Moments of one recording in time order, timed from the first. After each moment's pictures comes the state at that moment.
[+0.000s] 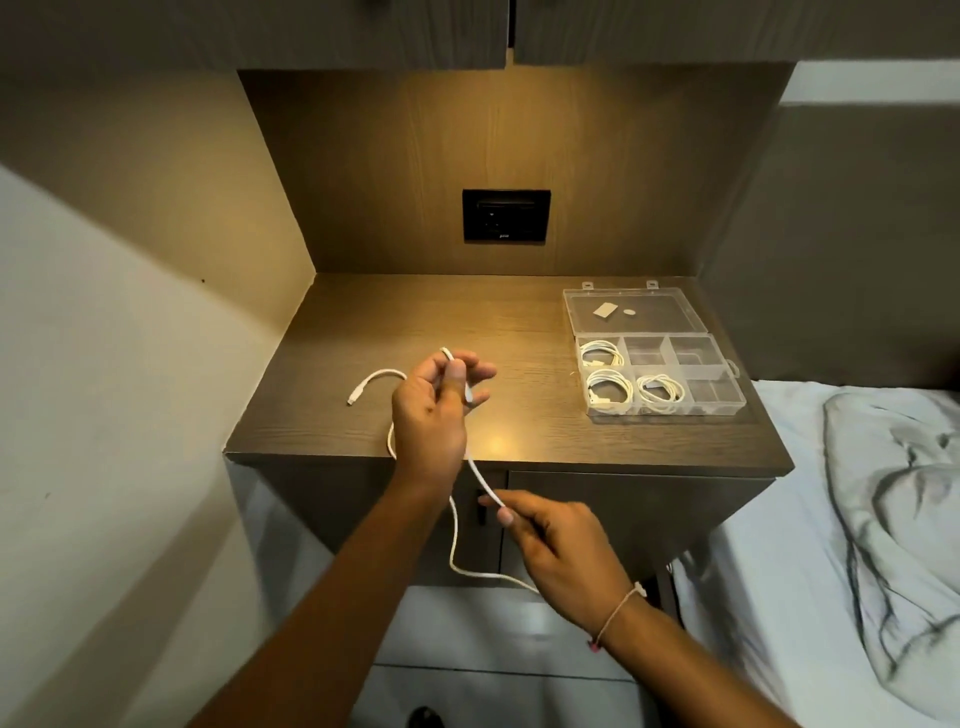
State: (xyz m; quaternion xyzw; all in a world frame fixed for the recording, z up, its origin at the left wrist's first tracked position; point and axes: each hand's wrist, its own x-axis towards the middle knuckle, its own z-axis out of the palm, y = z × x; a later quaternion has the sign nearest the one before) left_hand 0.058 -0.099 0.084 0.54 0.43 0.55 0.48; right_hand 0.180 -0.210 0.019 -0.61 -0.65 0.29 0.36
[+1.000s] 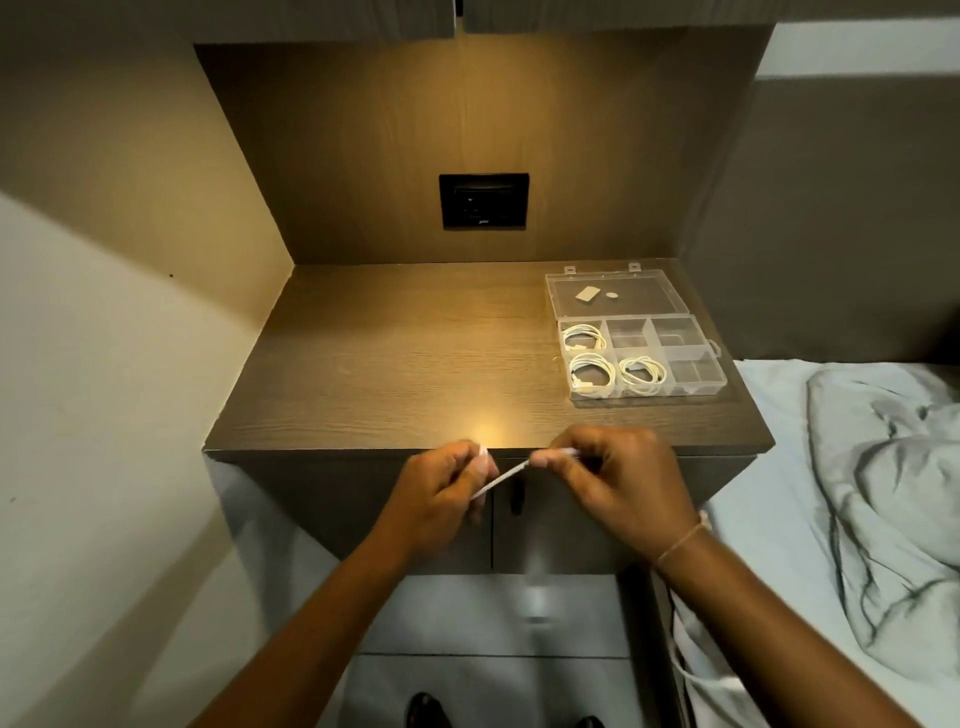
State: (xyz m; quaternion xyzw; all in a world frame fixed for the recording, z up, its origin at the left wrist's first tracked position) left_hand 0.034 -0.138 0.041 0.73 0.40 0.27 0.48; right_hand 0.244 -0.201 0.071 -0.63 -0.68 0.11 0.36
